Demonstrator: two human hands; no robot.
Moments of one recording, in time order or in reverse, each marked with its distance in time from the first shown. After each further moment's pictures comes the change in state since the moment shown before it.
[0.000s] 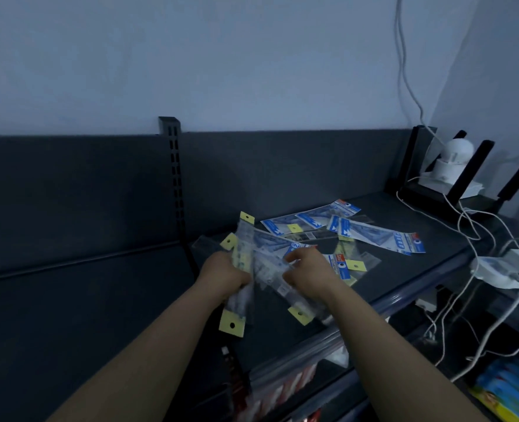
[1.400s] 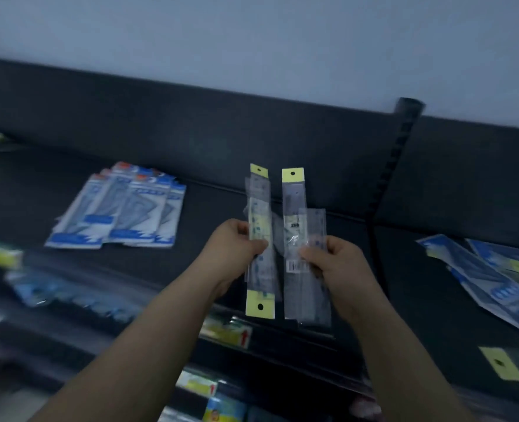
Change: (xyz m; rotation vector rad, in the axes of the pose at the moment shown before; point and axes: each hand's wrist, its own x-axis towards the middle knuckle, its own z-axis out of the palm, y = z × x) left_hand -0.173 -0.102 -0.152 -0.448 0.585 -0.200; right_hand -0.104 -0.127 0.139 0.557 -0.575 -0.283
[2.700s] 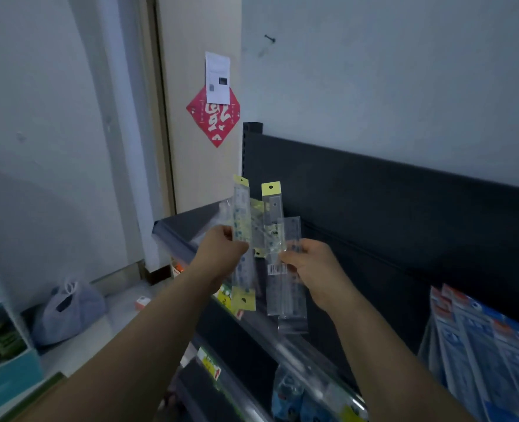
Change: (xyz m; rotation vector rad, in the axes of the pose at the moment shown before) left_hand 0.089 -0.076 -0.593 0.034 0.642 0.017; right_hand 0.109 -0.113 0.625 -0.110 -0.515 -0.166
